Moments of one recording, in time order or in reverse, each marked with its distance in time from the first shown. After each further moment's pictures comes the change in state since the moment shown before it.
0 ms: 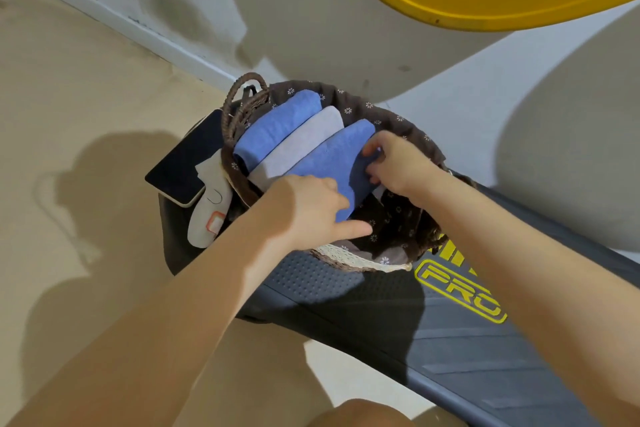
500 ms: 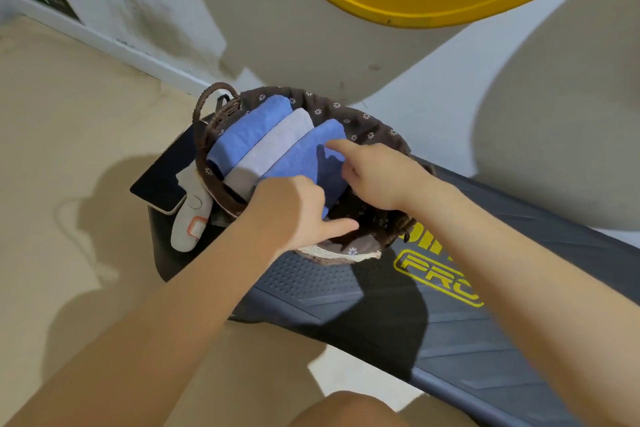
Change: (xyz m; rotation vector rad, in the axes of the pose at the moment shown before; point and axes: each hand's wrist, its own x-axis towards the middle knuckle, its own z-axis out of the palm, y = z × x) left_hand 0.005 0.029 0.006 0.027 0.190 -0.133; right_hand -0.042 0.004 -0.027 -0.336 -0.143 -0.289
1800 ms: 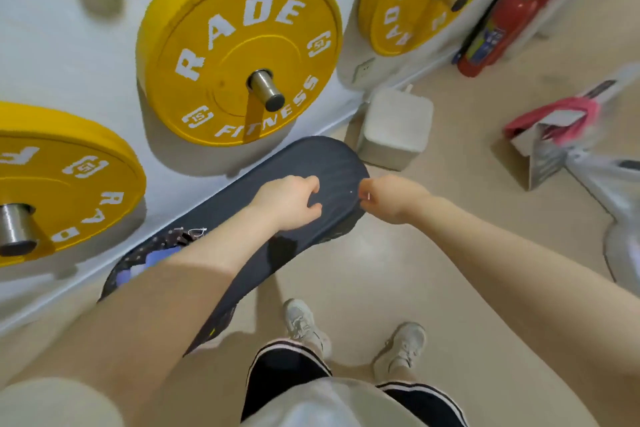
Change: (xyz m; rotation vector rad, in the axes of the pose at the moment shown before) left_hand -0.129 0.410 -0.389 0.140 -0.441 0.919; right_hand -0.575 0.005 -0.282 0.409 -0.009 0.997
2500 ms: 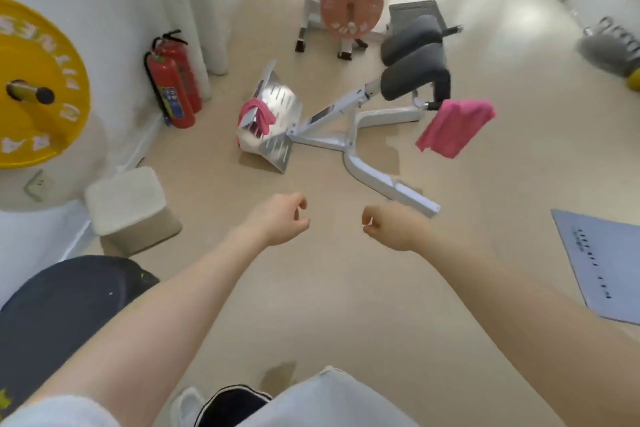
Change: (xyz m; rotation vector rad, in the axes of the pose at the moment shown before) left_hand -0.033 0.540 0.124 0.080 -0.148 0.701; right_hand -0.465 0.333 0.185 0.420 0.302 0.738
